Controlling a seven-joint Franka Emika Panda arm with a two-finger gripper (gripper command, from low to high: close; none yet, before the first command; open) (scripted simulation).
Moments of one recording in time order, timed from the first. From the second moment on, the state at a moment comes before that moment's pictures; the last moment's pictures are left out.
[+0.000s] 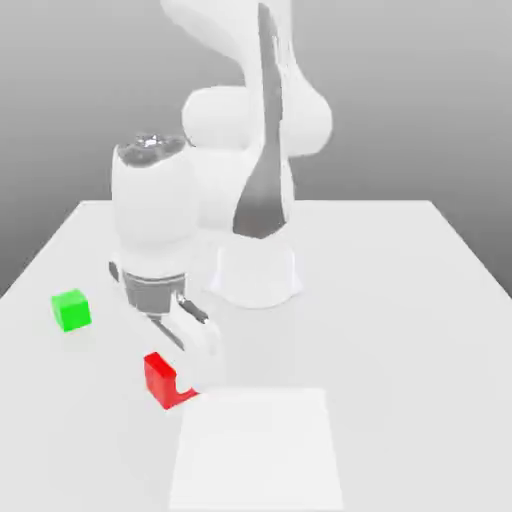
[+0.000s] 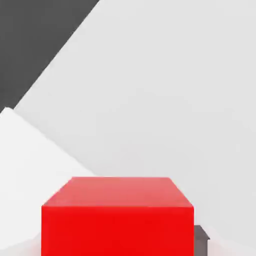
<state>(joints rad) -0.34 -0.04 -0.11 -2.76 -0.06 2.74 1.31</state>
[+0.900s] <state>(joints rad) -0.68 -0.11 -0.61 -2.87 -0.12 2.79 0.51</state>
